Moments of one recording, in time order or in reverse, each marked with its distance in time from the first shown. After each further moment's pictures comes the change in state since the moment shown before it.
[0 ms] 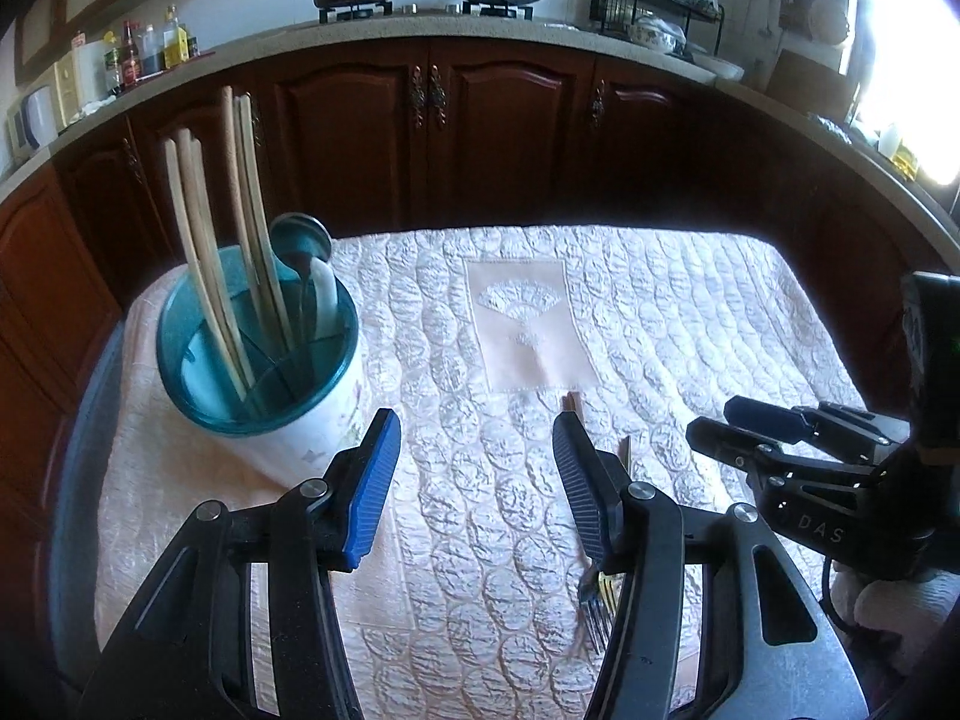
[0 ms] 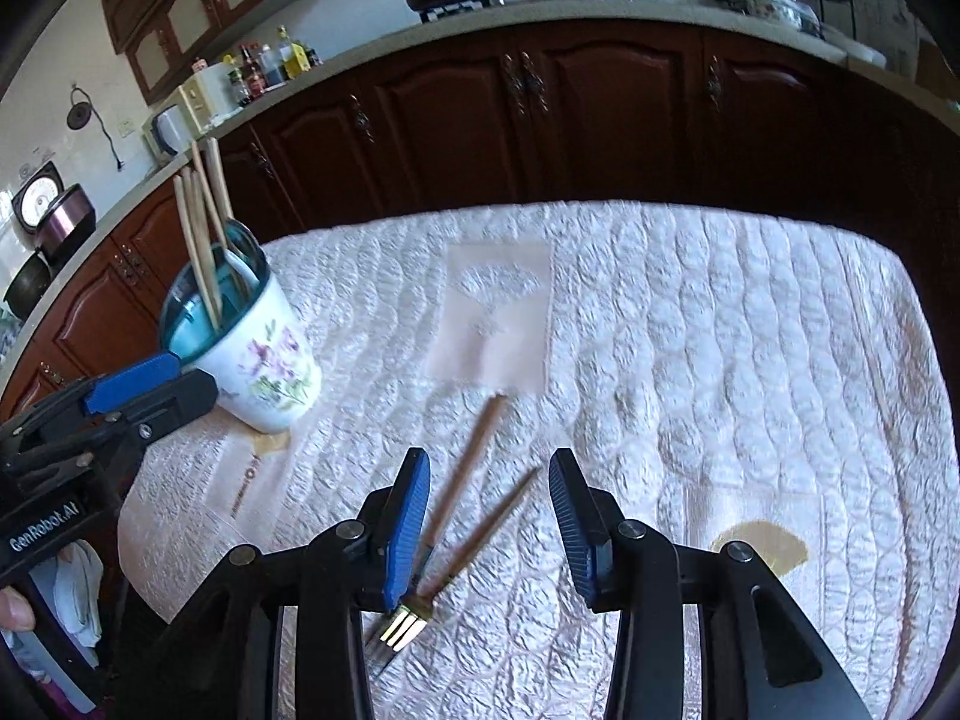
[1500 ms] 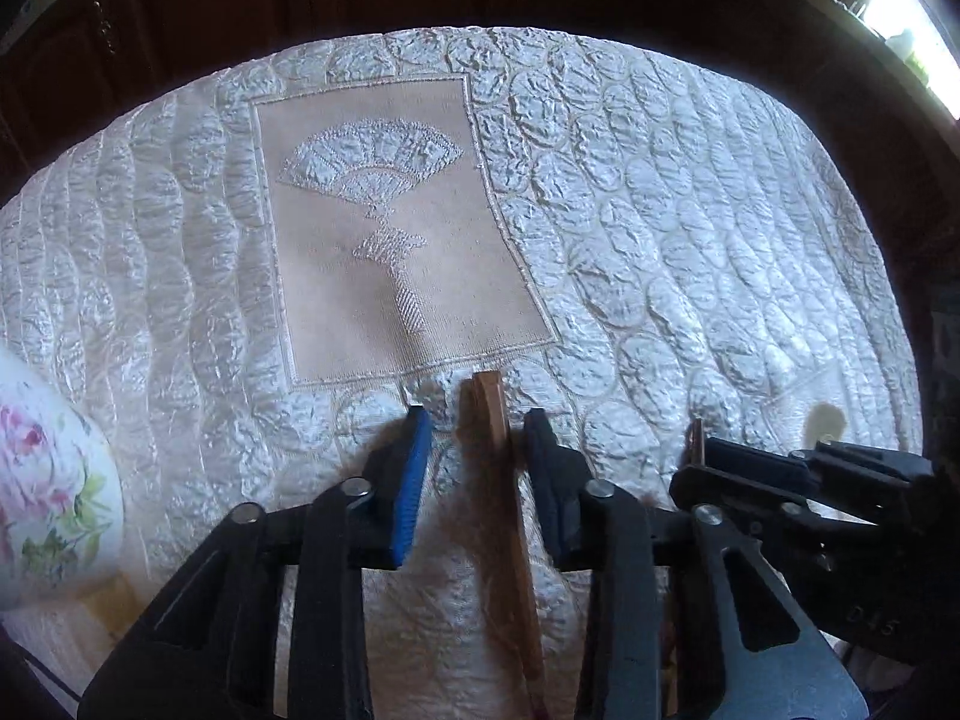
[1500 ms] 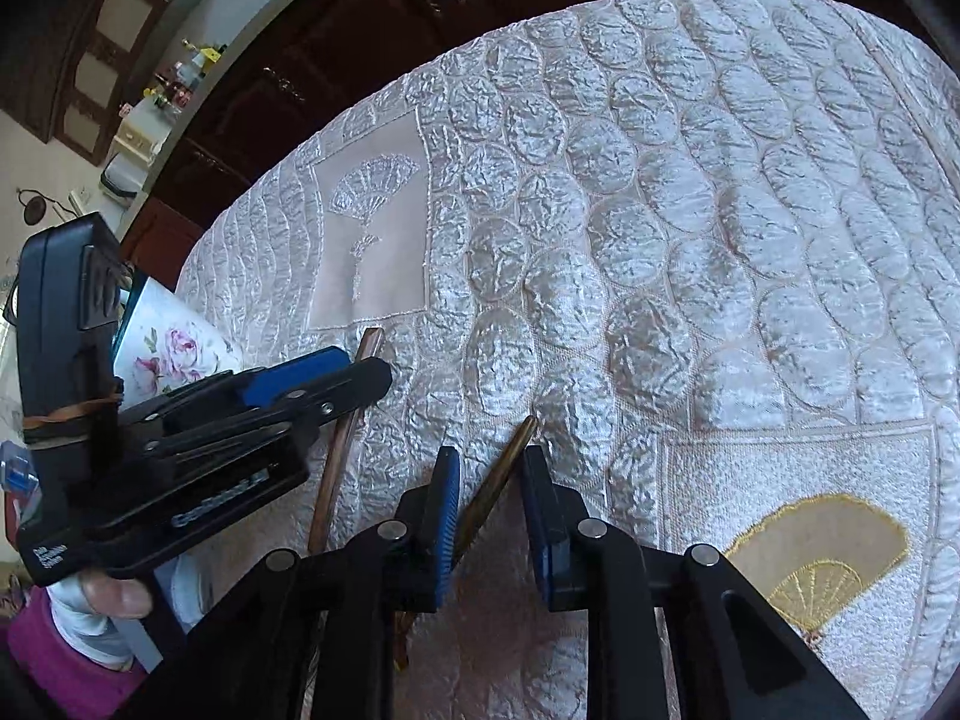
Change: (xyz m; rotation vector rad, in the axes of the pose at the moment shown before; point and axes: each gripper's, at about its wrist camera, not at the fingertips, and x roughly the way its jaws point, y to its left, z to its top) left arm 0.187 -0.077 -0.004 0.089 0.326 -0.126; right arm 0.070 -0.099 -0.010 0.229 0.193 0.153
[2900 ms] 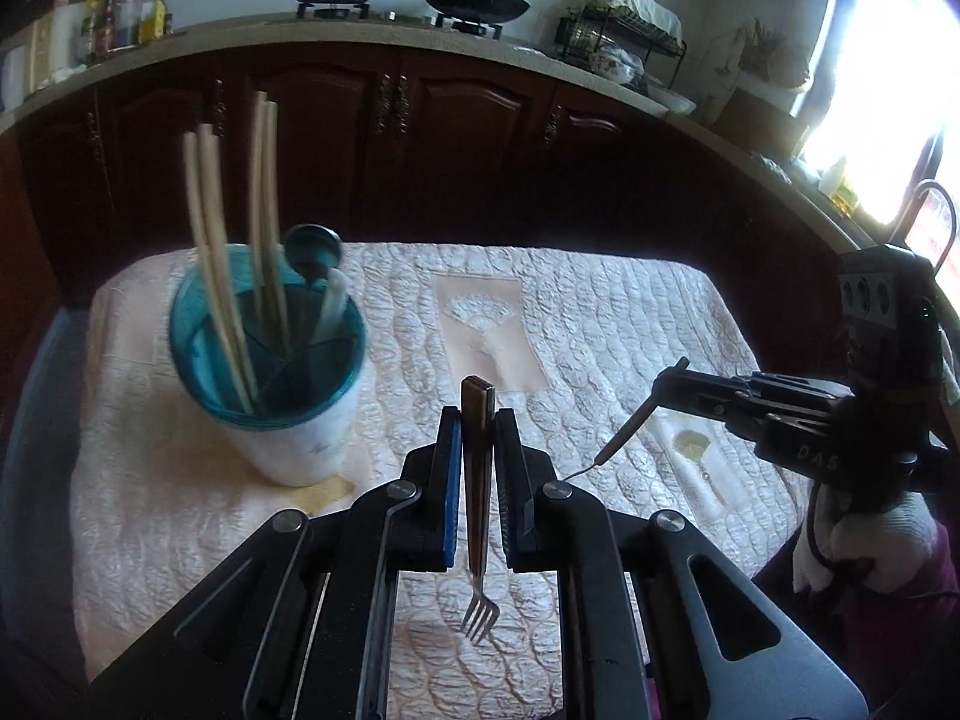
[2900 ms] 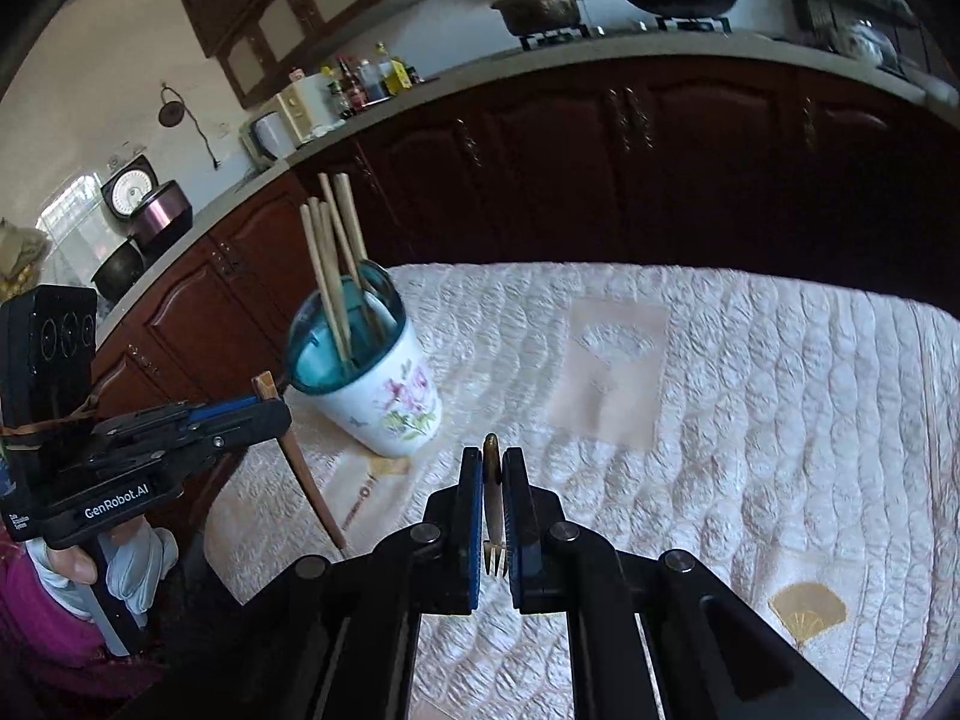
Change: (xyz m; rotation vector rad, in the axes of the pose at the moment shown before) left arm -0.224 0.086 -0.089 -0.105 -0.359 -0.078; right arm -0.088 0.162 -0.006 -0.374 -0.220 0.076
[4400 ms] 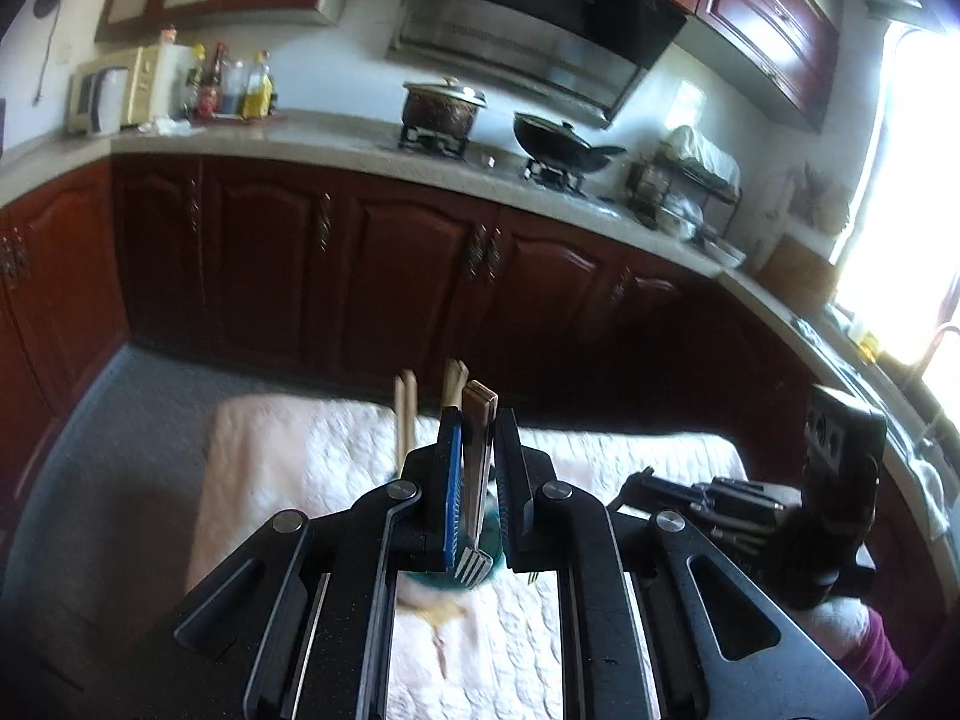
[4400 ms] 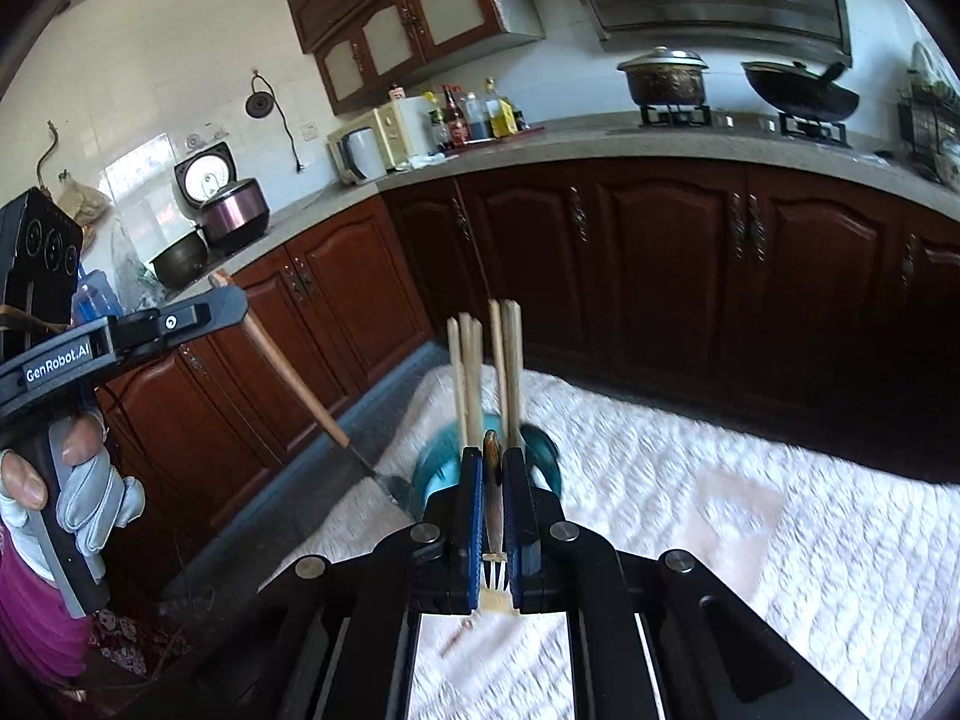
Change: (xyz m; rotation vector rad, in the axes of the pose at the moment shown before) left arm -0.126 0.082 0.093 -0.139 -0.272 0.101; right arm 0.026 0.101 0.101 -0.187 -0.099 0.103
